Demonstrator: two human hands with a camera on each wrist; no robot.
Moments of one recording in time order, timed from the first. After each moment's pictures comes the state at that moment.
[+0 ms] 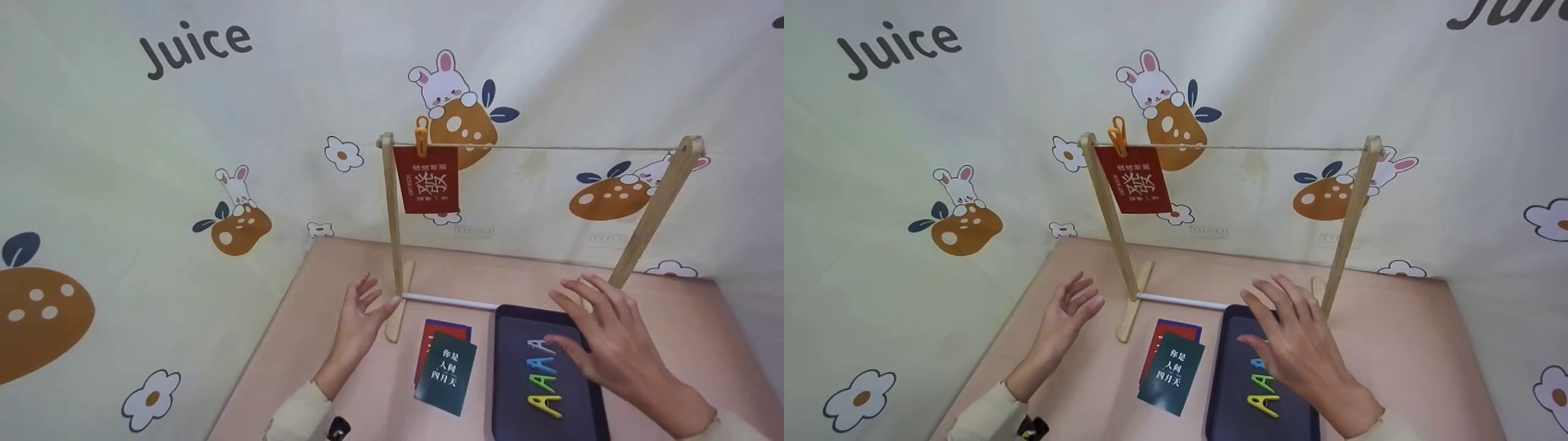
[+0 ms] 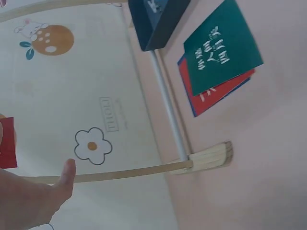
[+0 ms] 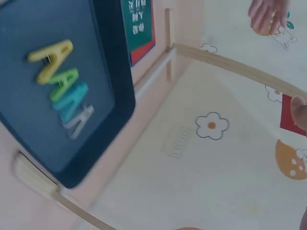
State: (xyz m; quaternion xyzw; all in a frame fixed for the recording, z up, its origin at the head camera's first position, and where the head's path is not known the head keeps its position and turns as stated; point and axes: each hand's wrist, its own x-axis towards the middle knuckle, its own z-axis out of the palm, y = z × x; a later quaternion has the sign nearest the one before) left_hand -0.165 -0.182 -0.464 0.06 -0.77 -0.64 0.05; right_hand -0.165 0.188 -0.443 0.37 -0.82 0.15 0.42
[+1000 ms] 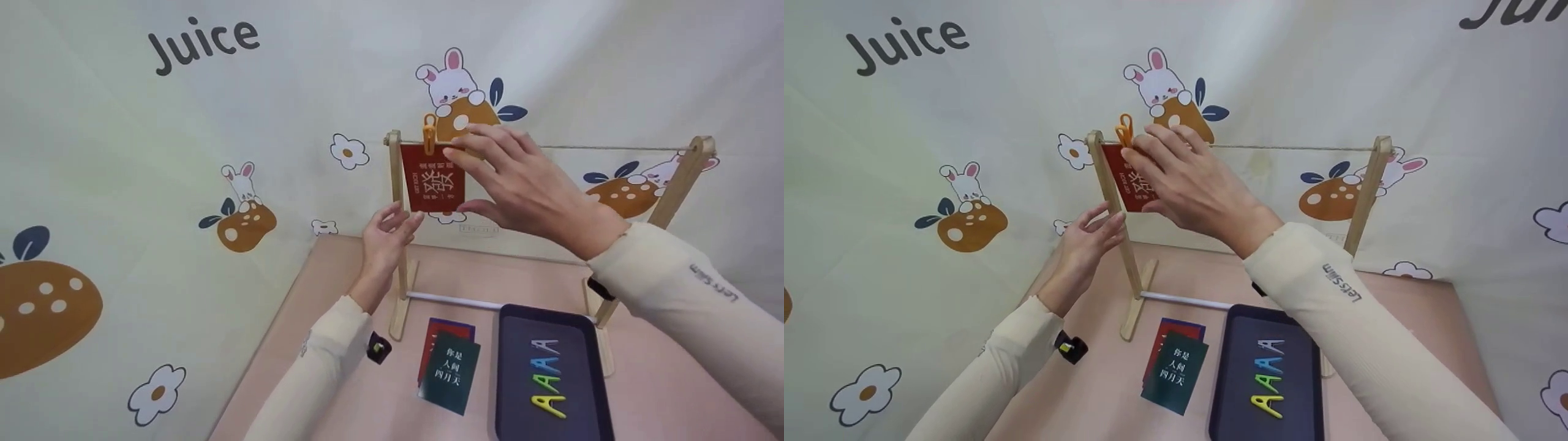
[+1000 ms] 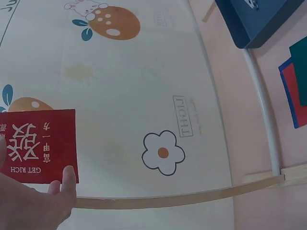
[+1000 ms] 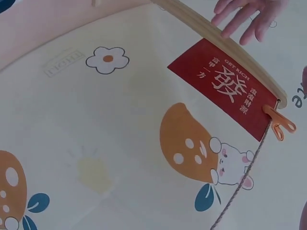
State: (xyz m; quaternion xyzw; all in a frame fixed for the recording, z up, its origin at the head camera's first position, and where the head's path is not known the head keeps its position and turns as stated) left_hand -0.245 -0.142 -0.371 0.09 -0.68 -0.72 0.09; right_hand -0.264 0.080 -0.265 0.49 -0.77 -0.01 0.39
